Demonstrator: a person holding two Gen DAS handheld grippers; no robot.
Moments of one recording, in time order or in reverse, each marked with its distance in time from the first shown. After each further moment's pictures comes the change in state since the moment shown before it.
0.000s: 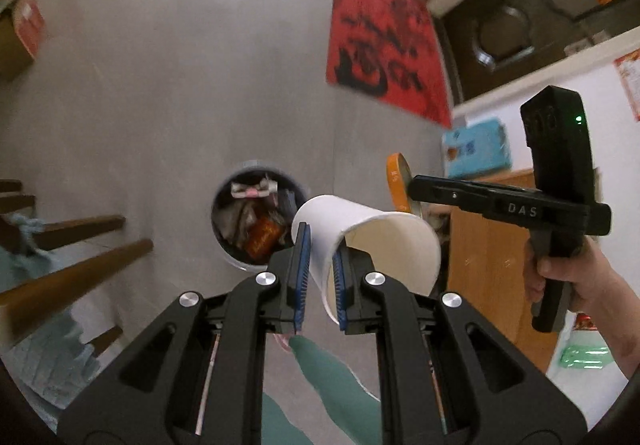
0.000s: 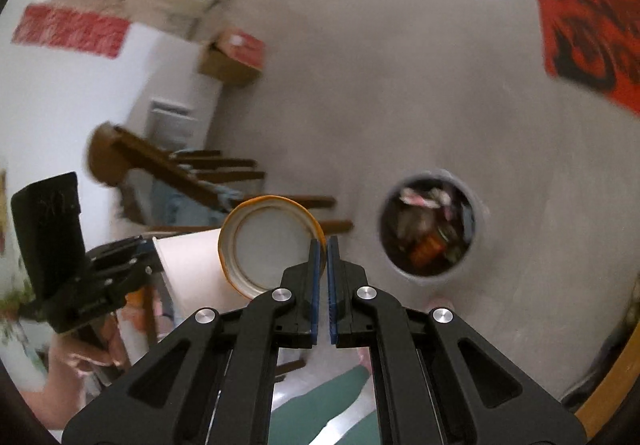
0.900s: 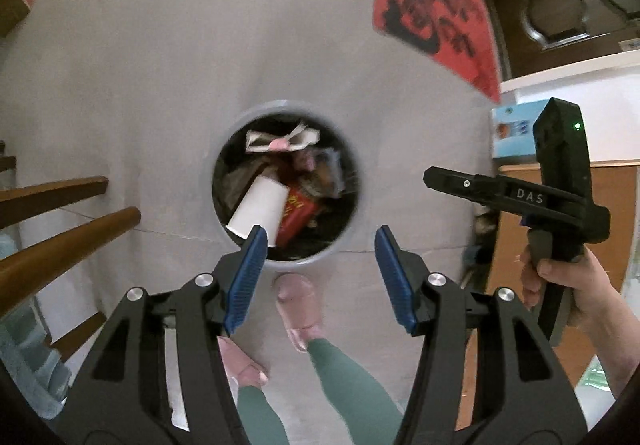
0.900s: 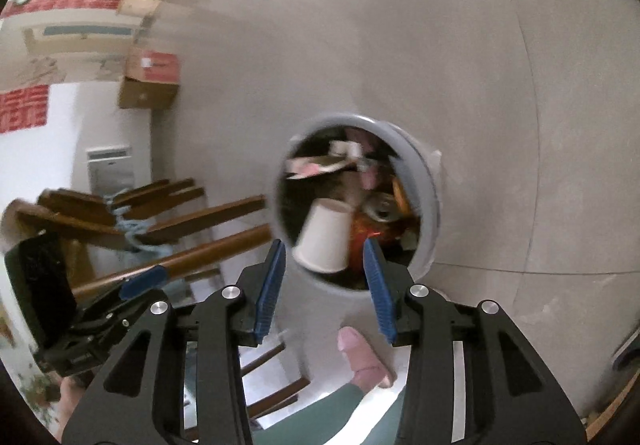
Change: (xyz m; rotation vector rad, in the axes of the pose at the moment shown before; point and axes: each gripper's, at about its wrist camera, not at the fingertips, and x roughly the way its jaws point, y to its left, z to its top) left arm 0.134 0.048 -0.016 -0.080 0.087 0.056; right arm 0.095 -0.131 -0.016 0.212 0.010 -0.020
